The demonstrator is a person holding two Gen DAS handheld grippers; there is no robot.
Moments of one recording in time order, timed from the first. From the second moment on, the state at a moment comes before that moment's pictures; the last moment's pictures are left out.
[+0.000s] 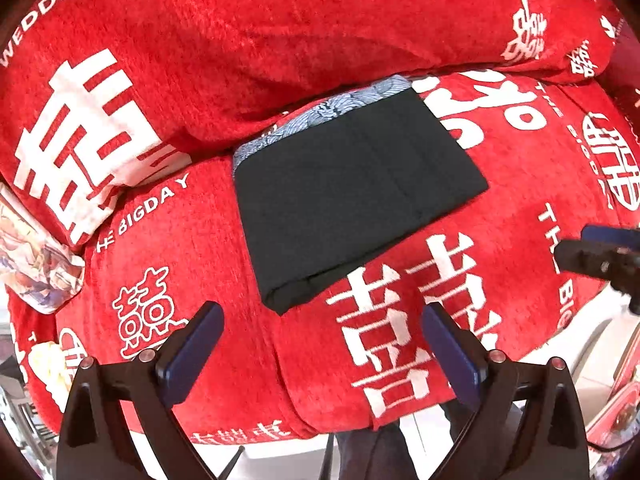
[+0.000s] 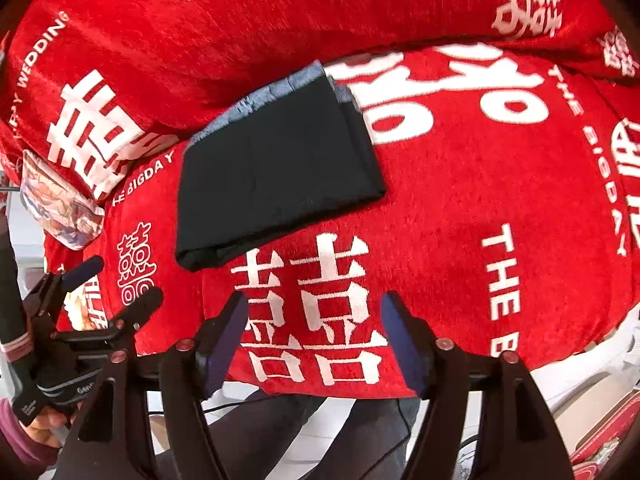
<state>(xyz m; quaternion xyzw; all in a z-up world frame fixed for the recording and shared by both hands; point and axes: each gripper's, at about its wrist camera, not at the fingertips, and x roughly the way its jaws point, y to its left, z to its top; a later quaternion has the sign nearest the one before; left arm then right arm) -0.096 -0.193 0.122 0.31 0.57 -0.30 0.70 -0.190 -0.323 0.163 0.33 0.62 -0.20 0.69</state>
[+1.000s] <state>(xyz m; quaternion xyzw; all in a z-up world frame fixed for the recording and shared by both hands) -0.102 -0.204 0.143 0.32 0.59 -0.32 0.67 -0.232 -0.311 0.208 0.30 0.62 -0.28 0.66</state>
